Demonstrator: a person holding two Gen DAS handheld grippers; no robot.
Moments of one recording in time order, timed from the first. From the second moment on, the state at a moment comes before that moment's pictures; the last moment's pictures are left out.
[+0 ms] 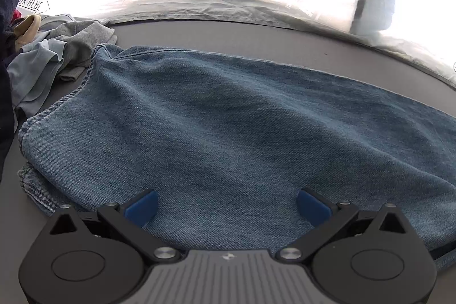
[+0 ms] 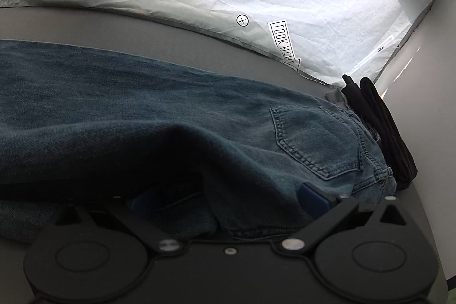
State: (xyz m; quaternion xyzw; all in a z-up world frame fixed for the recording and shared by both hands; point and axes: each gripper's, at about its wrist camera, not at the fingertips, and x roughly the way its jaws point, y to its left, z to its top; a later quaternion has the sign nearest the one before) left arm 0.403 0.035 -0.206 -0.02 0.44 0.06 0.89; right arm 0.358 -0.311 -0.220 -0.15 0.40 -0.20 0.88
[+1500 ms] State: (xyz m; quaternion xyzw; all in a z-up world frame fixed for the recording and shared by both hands) left arm 0.396 0.038 -0.207 -0.01 0.43 0.05 0.90; right arm 0.312 -0.323 -0.239 -0.33 0.38 -0.22 0.83
